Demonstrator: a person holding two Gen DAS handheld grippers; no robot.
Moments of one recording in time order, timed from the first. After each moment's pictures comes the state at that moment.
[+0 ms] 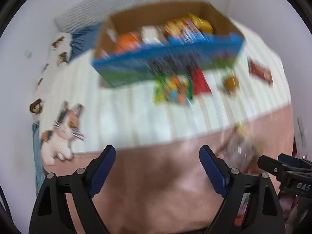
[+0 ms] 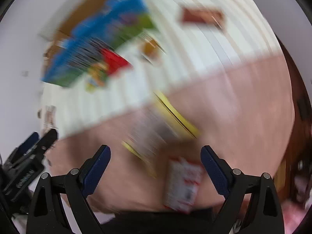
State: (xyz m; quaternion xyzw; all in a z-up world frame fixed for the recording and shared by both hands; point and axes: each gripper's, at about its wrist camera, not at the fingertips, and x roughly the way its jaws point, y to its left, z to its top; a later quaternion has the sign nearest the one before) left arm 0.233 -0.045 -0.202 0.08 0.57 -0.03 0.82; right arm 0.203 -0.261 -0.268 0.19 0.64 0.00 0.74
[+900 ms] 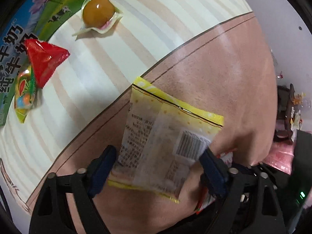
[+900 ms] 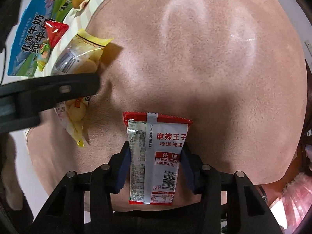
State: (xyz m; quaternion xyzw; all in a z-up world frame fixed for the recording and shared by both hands) left arm 0.243 -0.202 -0.318 0.18 0.68 -0.24 0.67; right arm 0.124 -0.275 -0.378 0.24 0.66 -0.03 0.71
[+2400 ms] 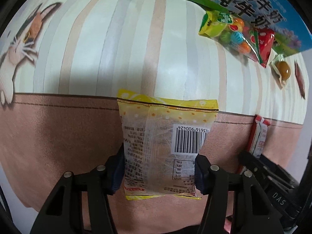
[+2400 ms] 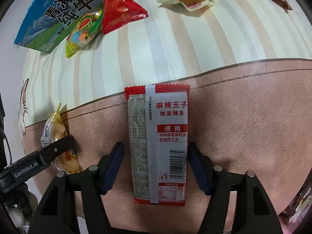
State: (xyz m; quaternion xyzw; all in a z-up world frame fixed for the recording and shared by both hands) left arm 0.255 0.023 -0.338 -0.11 0.69 -0.01 0.71; right arm 0.257 -0.183 -0.358 0.11 0.68 0.04 0.73
